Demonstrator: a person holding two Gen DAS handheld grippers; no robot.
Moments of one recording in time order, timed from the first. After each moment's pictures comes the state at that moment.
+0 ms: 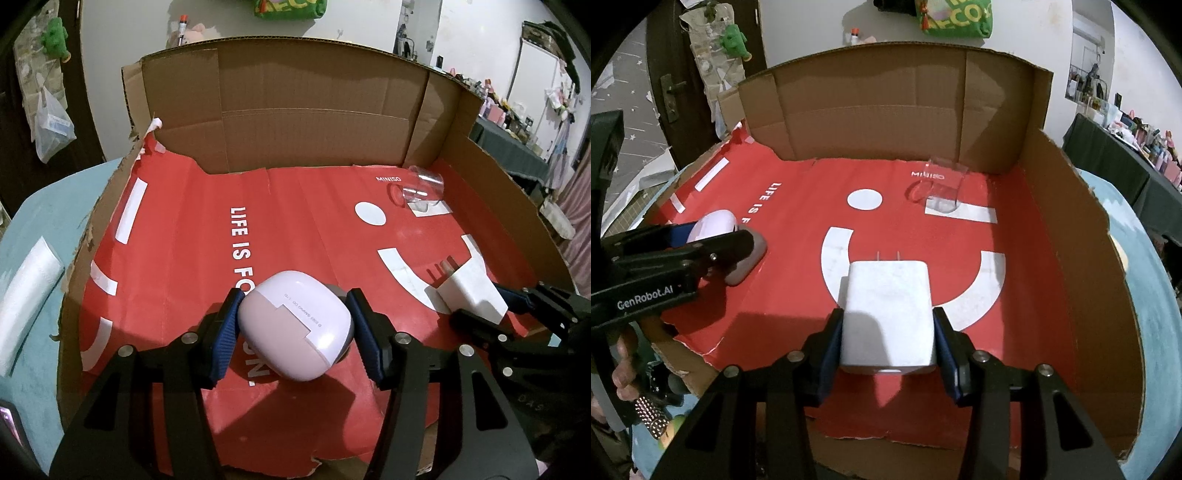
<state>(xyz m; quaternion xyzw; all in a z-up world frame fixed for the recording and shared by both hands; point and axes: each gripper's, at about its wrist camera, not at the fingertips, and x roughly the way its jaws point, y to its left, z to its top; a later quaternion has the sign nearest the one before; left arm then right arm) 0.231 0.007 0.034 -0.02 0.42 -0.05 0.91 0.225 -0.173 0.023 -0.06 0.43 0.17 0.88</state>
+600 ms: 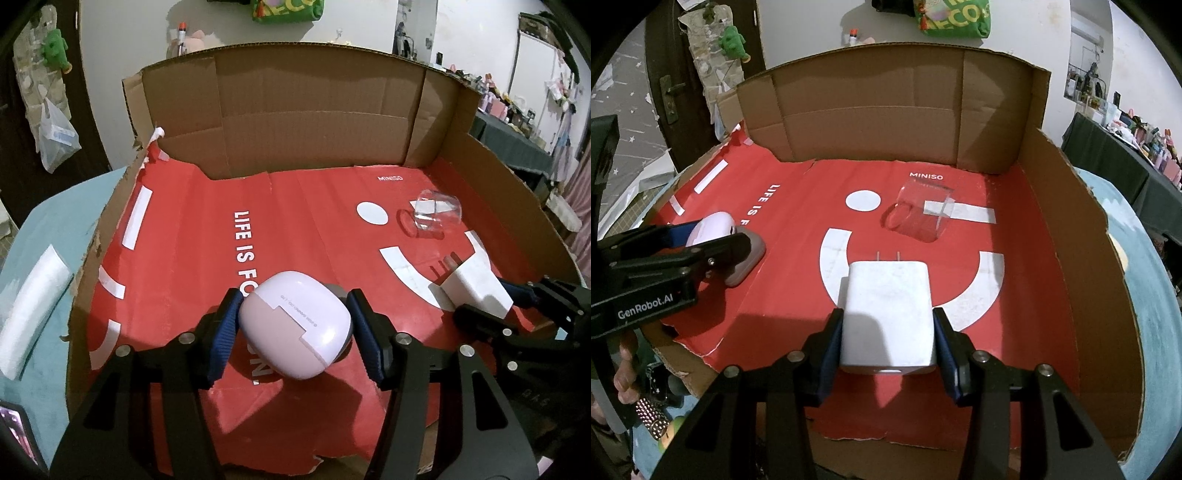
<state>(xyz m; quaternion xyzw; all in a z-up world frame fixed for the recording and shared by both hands) 0.227 0.002 0.037 0.00 0.41 -0.04 0.91 0.225 -0.175 0.024 -0.05 0.43 0.17 0.88</state>
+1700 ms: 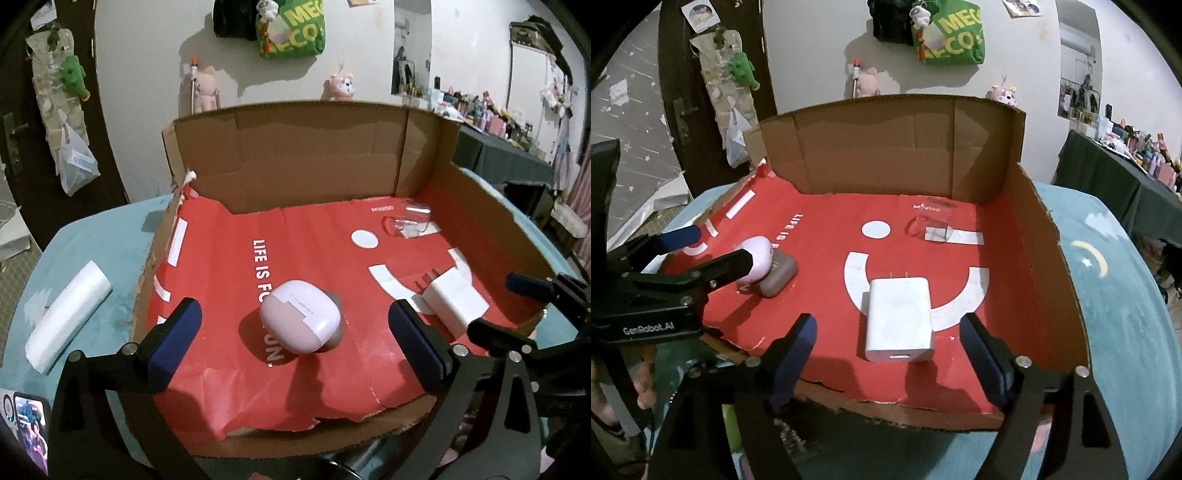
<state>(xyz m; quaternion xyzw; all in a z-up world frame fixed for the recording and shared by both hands) 0.183 0.002 0.072 0.01 0.35 -0.02 0.94 0.189 -0.186 0.058 -0.03 0.38 0.19 0.91</state>
